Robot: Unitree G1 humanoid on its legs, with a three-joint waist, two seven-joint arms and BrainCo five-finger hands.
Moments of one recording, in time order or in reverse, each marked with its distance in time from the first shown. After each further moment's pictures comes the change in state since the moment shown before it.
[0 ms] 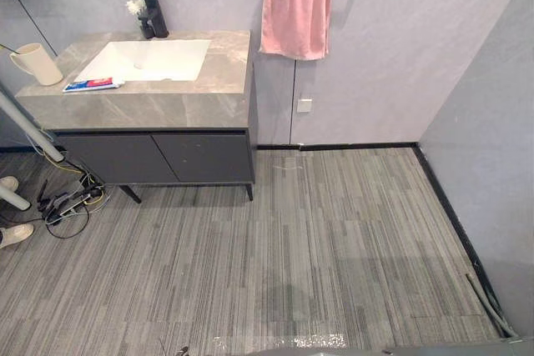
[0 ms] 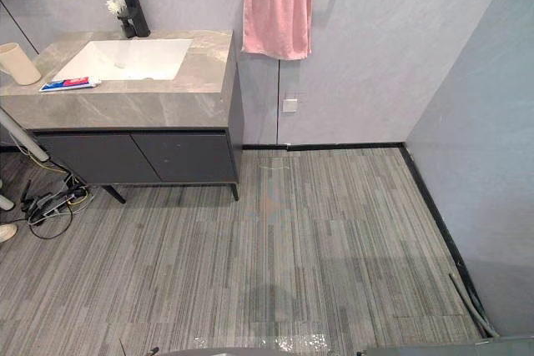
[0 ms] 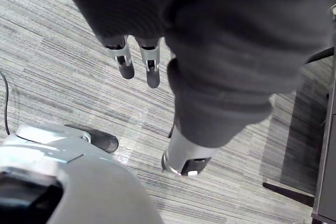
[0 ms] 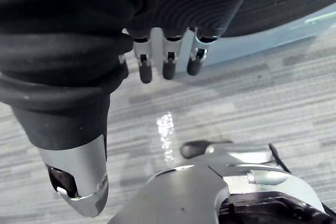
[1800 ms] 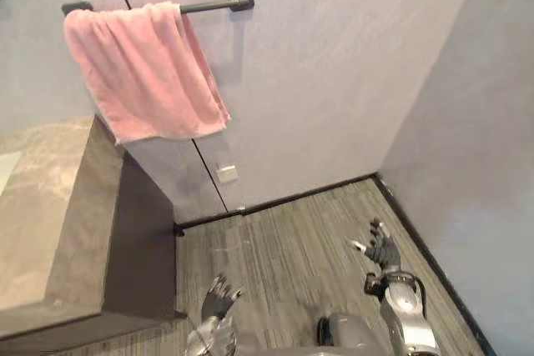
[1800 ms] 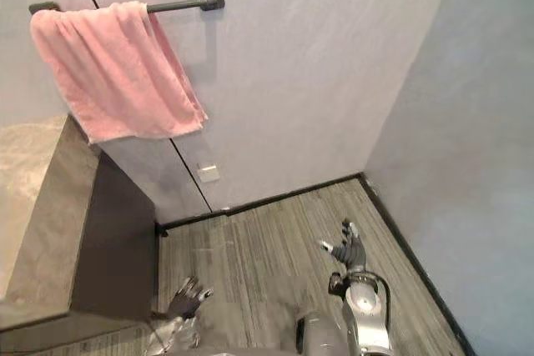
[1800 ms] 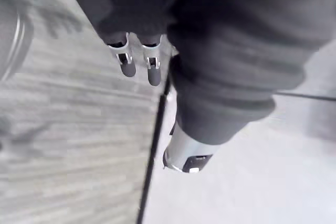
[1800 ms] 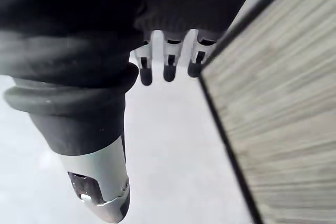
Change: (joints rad) left arm 0.060 -0.142 -0.216 -0.691 -0.164 -0.018 0.008; right arm -0.017 0.077 0.197 -0.952 0.121 -0.077 -0.122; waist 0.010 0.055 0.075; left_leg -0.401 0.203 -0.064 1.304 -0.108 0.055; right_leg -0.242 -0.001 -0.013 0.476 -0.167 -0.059
